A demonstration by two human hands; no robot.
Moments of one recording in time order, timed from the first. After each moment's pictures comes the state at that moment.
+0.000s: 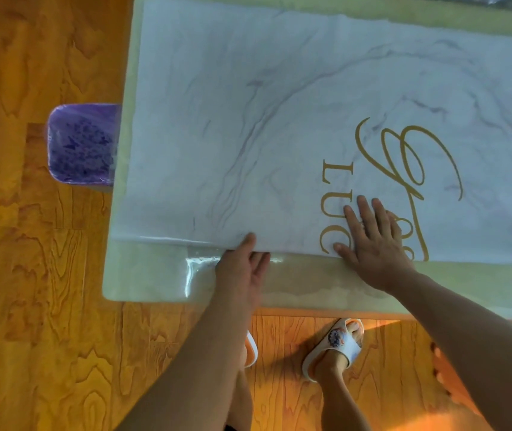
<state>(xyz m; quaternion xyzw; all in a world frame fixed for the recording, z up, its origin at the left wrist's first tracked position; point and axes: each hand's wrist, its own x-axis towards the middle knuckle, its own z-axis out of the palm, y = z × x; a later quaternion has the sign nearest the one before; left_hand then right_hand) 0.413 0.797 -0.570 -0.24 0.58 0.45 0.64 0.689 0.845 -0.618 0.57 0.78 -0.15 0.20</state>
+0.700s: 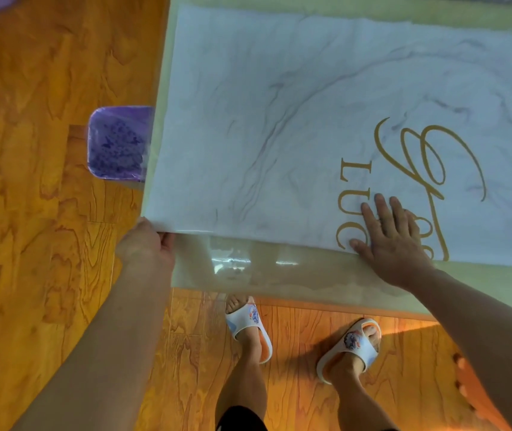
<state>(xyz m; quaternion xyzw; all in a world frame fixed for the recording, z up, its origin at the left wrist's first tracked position) 0.254 0.801 -0.547 -0.22 0.72 0.53 0.39 0.689 0.845 -0.615 0.56 0.79 -0.14 0.21</state>
